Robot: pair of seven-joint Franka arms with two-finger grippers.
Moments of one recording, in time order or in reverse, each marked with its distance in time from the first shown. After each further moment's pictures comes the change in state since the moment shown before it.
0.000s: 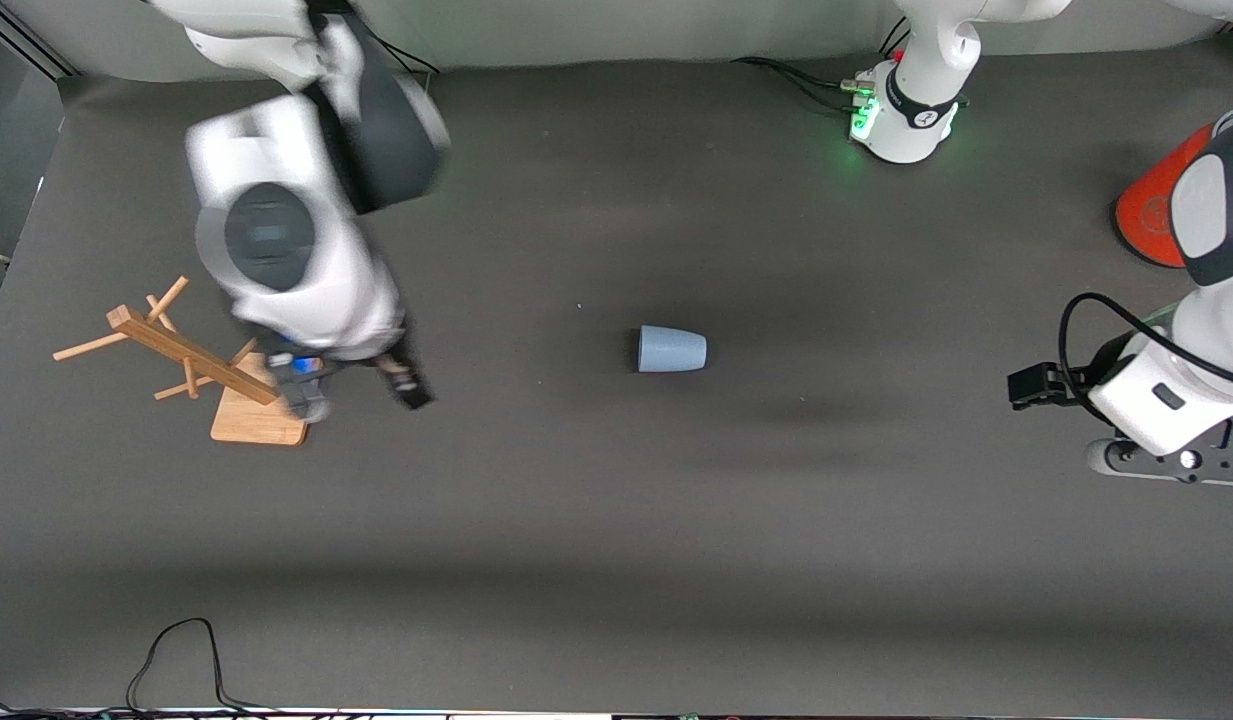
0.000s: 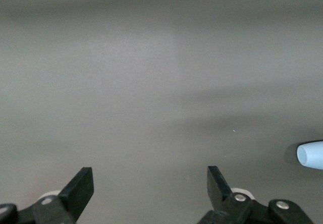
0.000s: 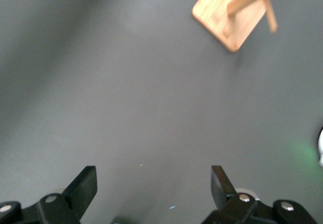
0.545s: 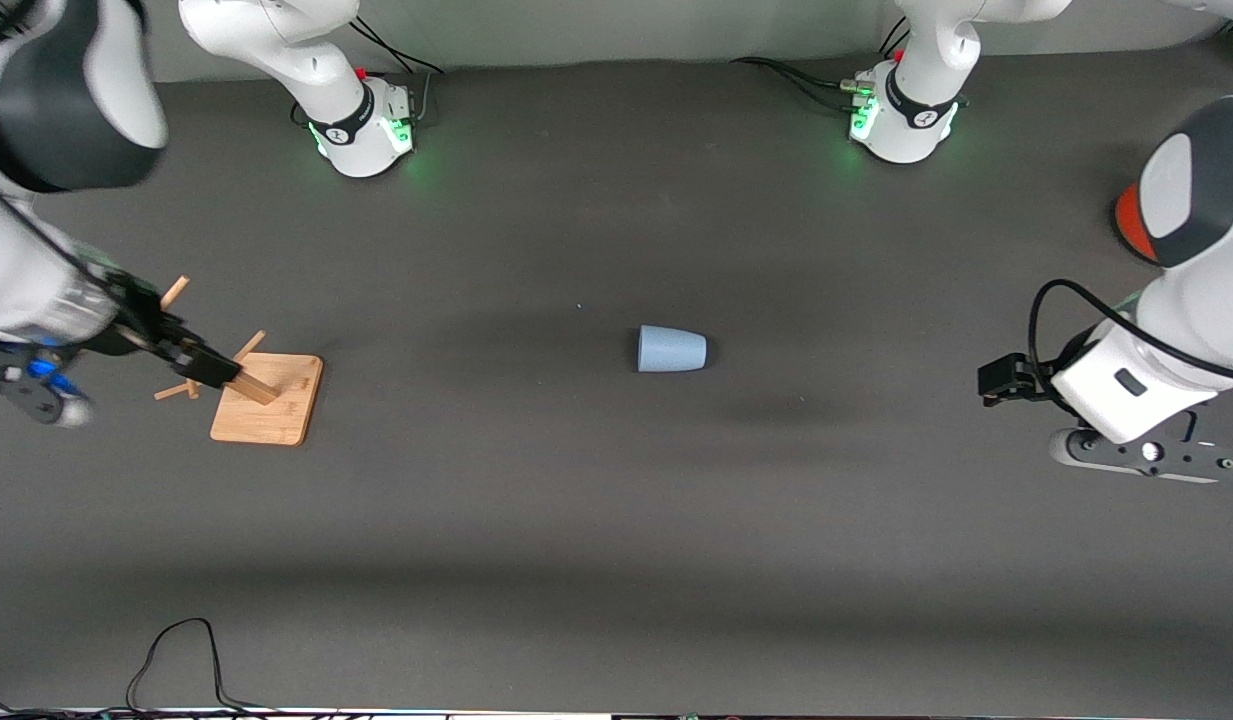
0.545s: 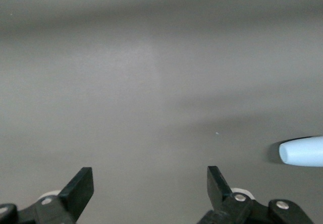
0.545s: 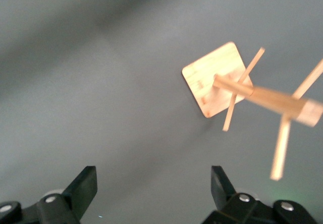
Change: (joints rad) left arm -0.048 0.000 -0.023 0.034 -0.002 0.001 -0.034; right arm -0.337 -0.260 0.076 -0.250 0.001 0.105 -0.692
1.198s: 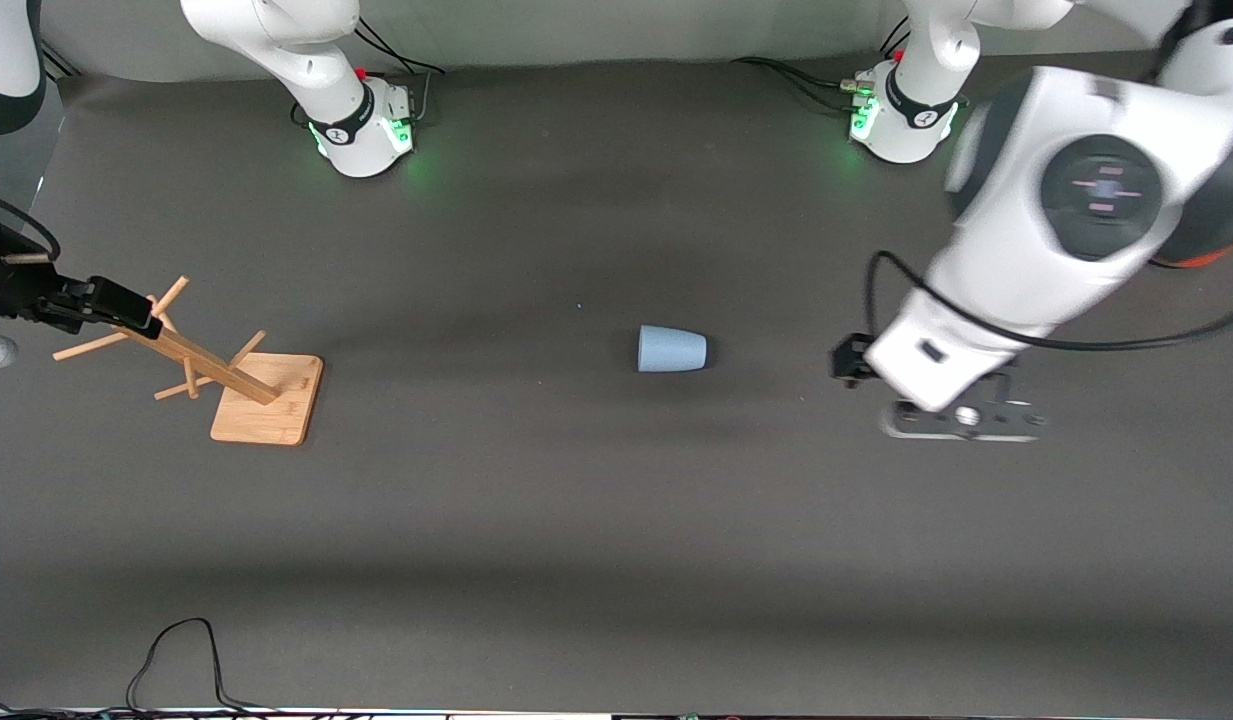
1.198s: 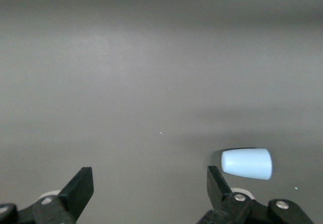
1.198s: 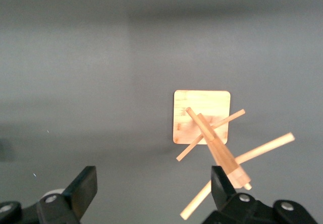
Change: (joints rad) left arm -0.244 0.033 -0.005 0.015 0.022 0.013 -0.364; right arm -0.187 -0.106 0.092 -0.095 0.000 0.064 -0.618
